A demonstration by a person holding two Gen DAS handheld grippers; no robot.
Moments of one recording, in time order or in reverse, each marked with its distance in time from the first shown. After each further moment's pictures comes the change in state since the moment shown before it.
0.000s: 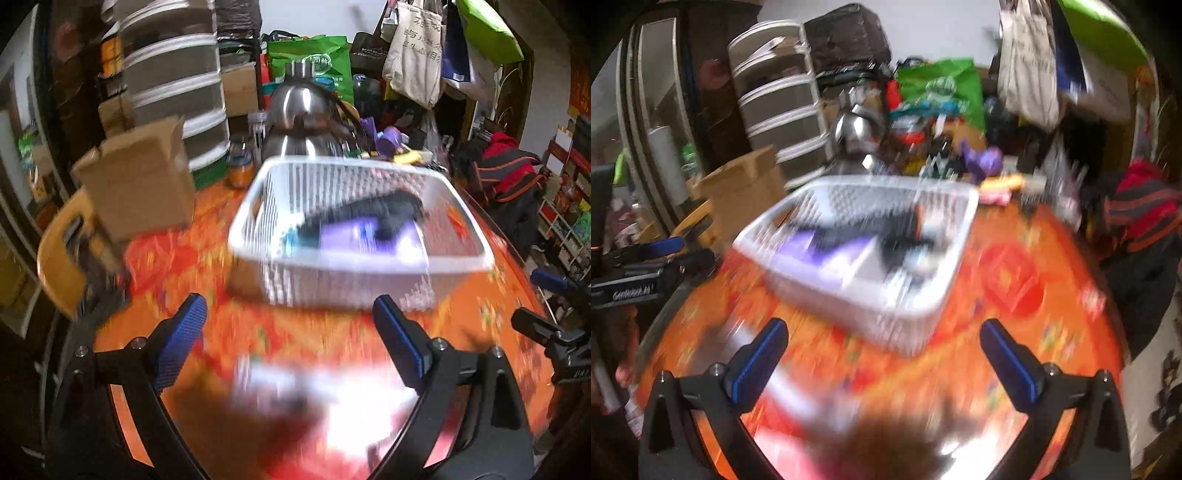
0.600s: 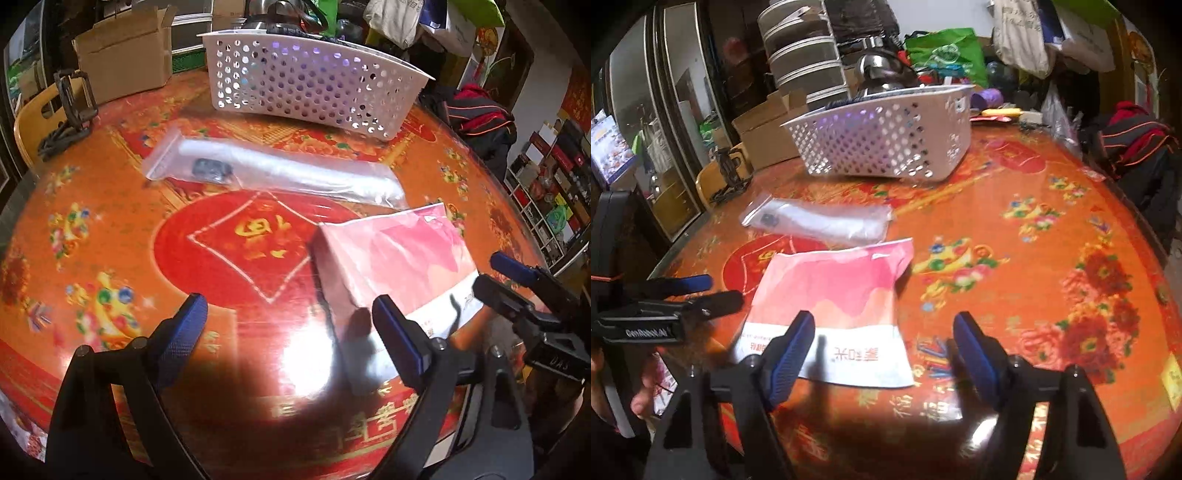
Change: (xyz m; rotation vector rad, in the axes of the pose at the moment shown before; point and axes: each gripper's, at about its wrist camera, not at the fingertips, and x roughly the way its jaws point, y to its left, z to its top) left arm -0.027 -0.046 -0.226 -0.092 0.179 -0.138; right arm -0.032 0.020 -0.180 0.010 0.049 0.042
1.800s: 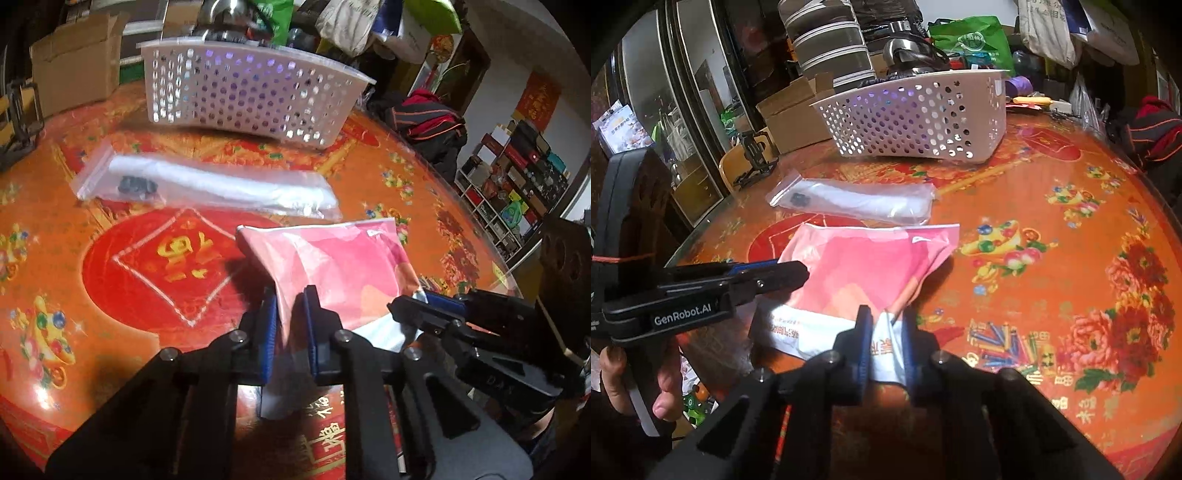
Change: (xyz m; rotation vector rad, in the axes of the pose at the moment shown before) left arm 0.006 -0.021 0.007 0.055 -0.049 -0.215; right arm 0.013 0.022 -0.008 -0.025 0.041 0.092
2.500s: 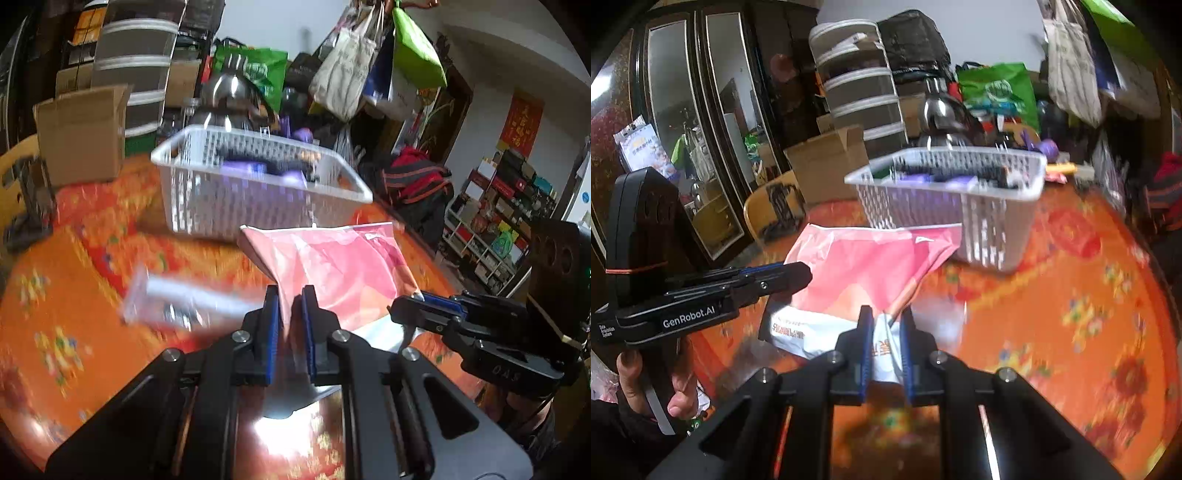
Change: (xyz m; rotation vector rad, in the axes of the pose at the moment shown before) left arm -0.074 0.024 0.083 0.027 -0.196 -0.033; right arm -0.029 0.033 0.101 -0.086 -0.145 0.046
